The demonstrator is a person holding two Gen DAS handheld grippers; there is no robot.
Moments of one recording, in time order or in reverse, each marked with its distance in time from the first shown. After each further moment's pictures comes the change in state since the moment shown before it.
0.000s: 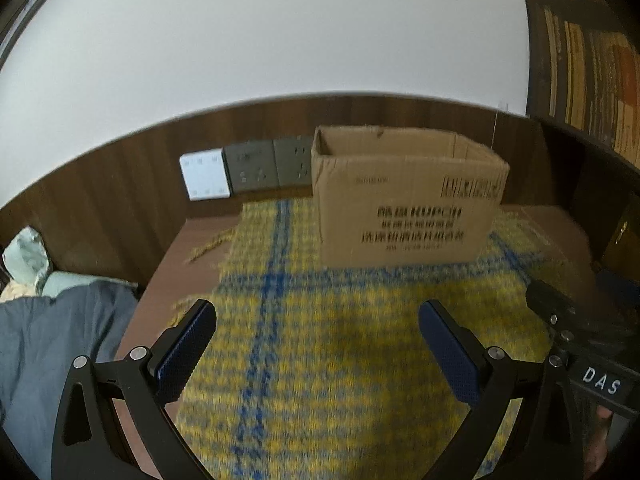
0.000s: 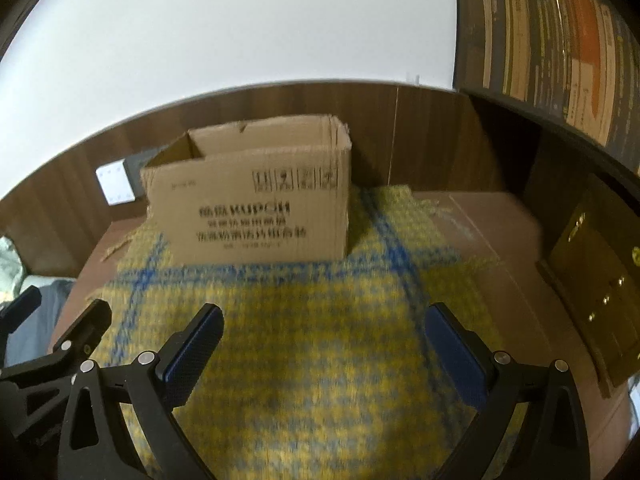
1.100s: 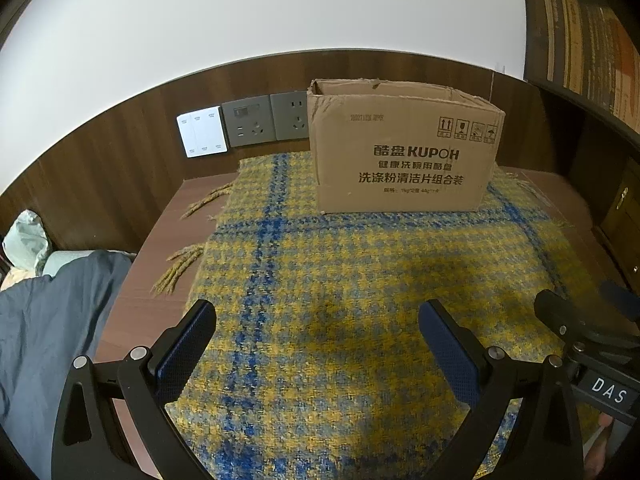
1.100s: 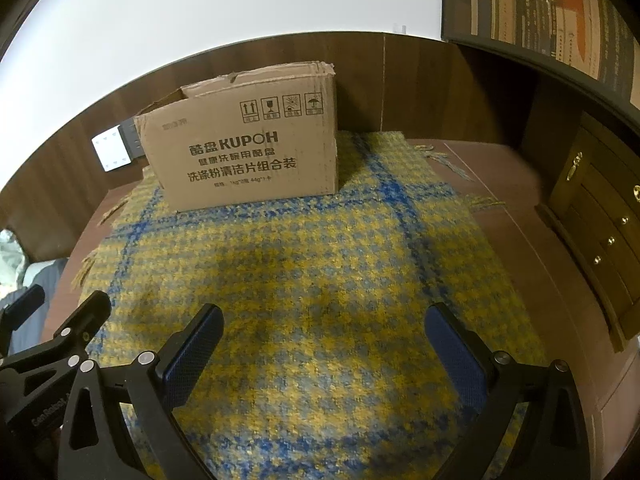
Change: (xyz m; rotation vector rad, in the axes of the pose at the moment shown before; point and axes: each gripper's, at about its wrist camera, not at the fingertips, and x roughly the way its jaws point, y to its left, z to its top) left arm 0.004 -0.006 -0.036 0.016 0.099 -0.003; right arm 0.004 -0.015 -0.042 0.032 0.099 0.011
